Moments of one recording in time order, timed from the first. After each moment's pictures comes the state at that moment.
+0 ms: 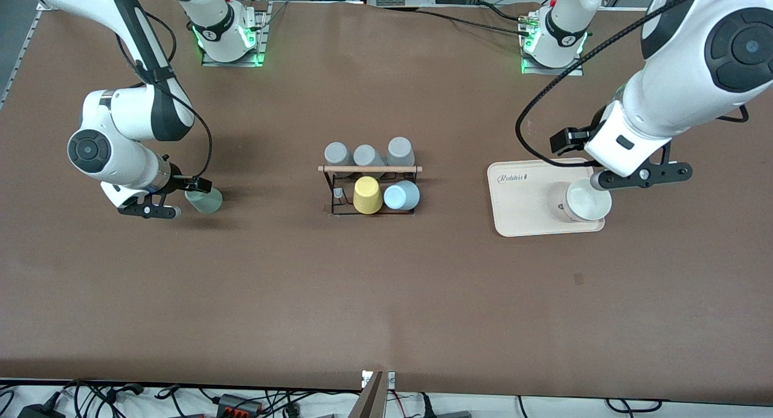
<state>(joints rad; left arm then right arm) -0.12 0.30 -0.22 -1.26 0.06 1.33 -0.44 0.06 0.30 0.00 -2.07 -0.06 2.21 0.19</state>
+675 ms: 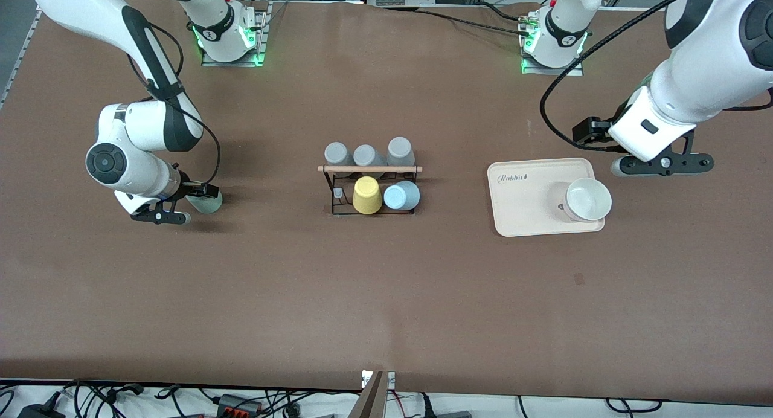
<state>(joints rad) -0.04 0.18 -0.21 -1.44 0.06 1.43 -0.28 0.06 0.38 0.00 -2.07 -0.06 2.27 0.17</state>
